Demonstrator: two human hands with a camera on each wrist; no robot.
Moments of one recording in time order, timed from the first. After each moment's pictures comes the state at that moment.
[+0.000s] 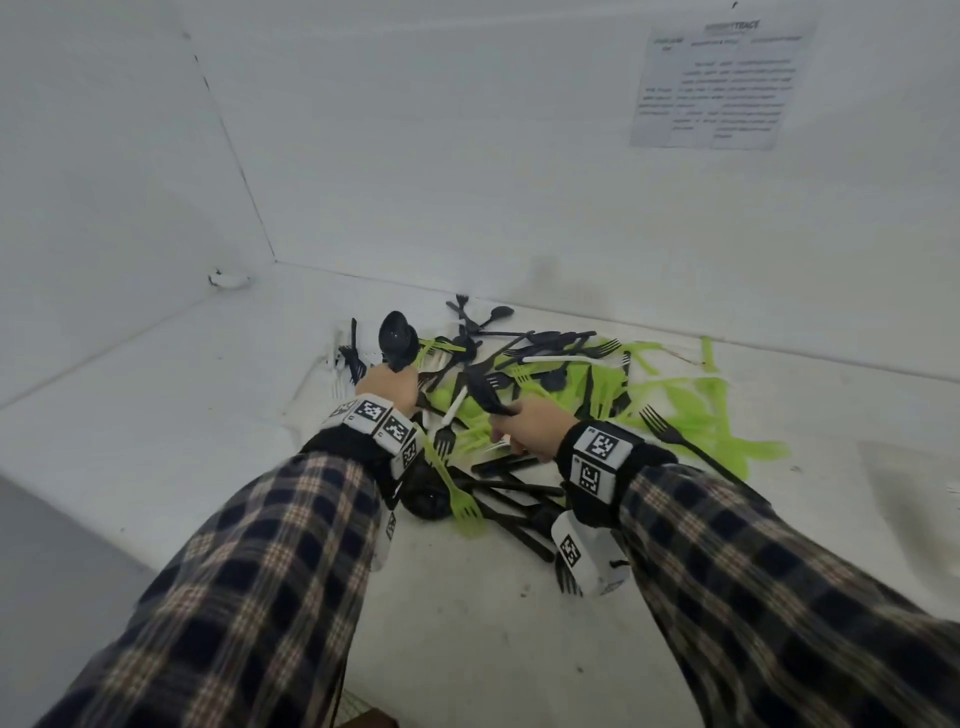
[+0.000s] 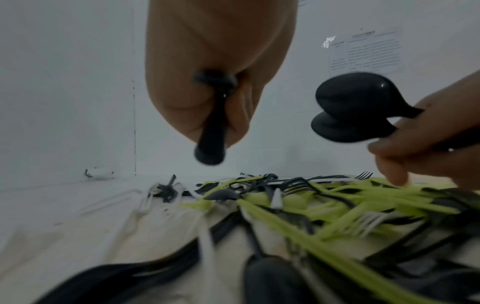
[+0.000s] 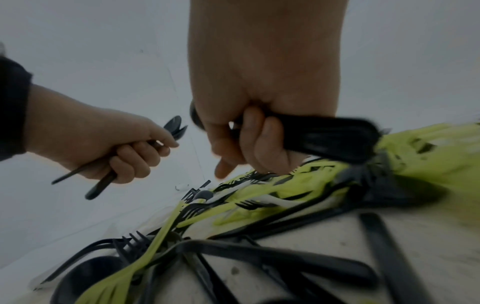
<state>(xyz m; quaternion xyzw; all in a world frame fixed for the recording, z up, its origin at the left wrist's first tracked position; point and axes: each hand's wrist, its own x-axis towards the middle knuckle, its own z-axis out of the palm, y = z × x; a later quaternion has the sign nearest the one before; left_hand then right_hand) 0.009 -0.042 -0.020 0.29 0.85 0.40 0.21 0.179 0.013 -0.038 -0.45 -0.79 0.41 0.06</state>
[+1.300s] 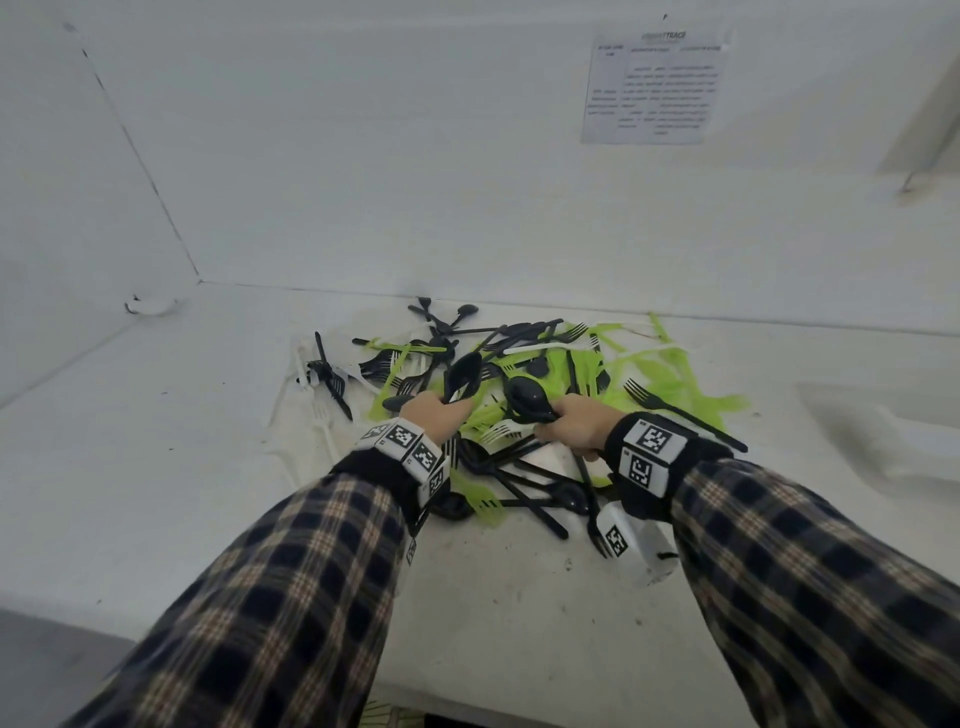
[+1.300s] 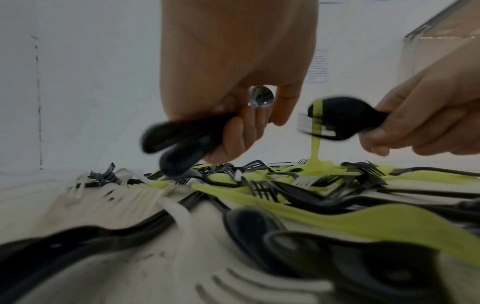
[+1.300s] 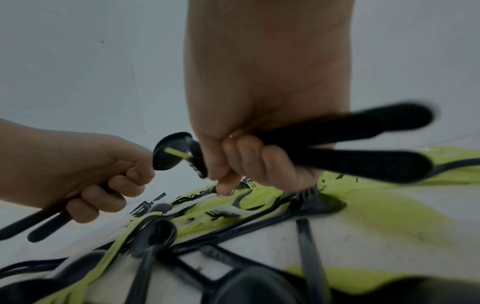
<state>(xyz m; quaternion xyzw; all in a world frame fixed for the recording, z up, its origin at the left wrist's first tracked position) 0.005 -0.043 -0.050 0.49 0.77 0.25 0.32 0.195 -0.018 -0.030 -0.56 -0.74 0.36 0.03</state>
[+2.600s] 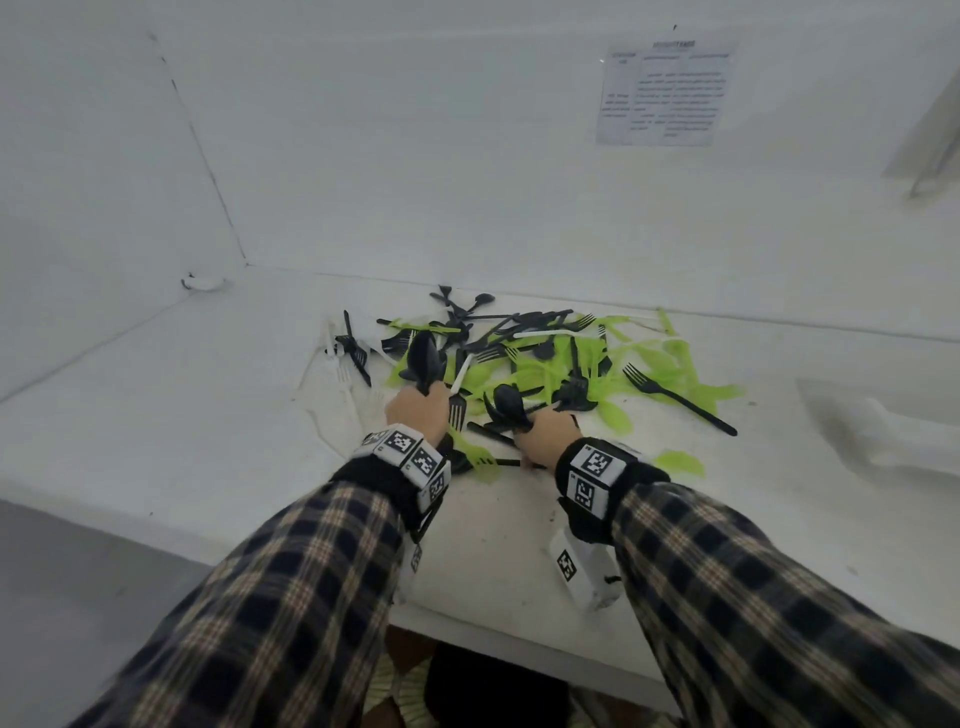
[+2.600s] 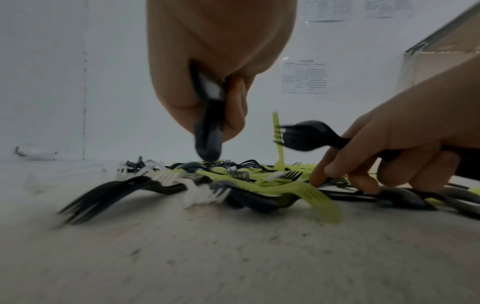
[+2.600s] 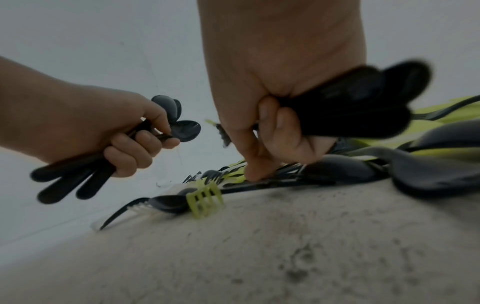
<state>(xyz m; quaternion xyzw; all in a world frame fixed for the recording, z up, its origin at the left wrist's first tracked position) 0.032 -0.107 -0.043 0.34 0.82 0.39 0.25 0.176 -0.070 -0.061 -0.59 -0.76 0.26 0.03</state>
